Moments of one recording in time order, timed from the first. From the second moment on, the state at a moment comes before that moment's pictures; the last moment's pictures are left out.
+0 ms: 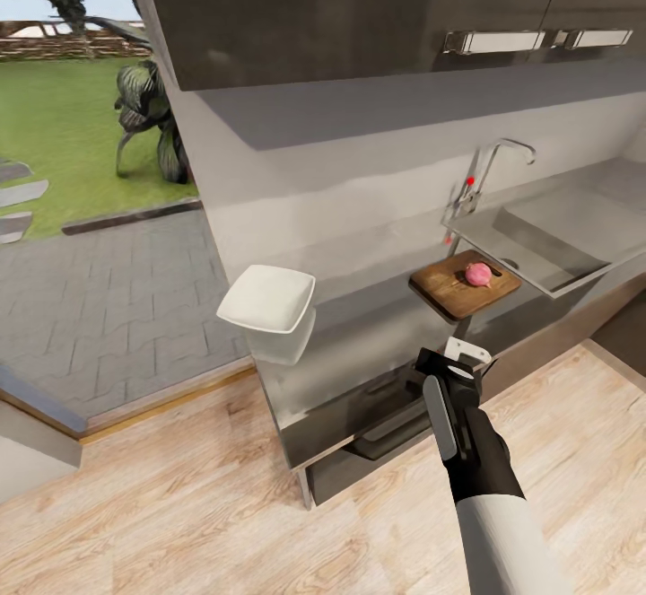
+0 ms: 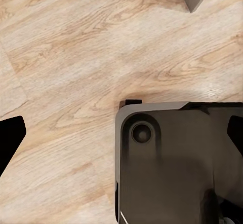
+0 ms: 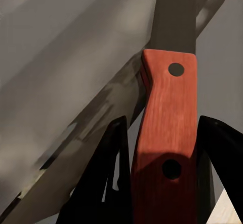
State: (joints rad) left arm 0.28 0.07 -0.04 -0.91 0.07 -0.19 0.04; right arm -0.64 0.17 -0.12 -1.22 -0.16 0.55 -0.49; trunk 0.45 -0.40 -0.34
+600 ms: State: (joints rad) left arm 0.28 0.07 -0.06 -0.90 0.07 -0.19 0.04; right arm -0.64 0.17 -0.12 -1.22 -0.17 0.54 -0.49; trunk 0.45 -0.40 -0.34
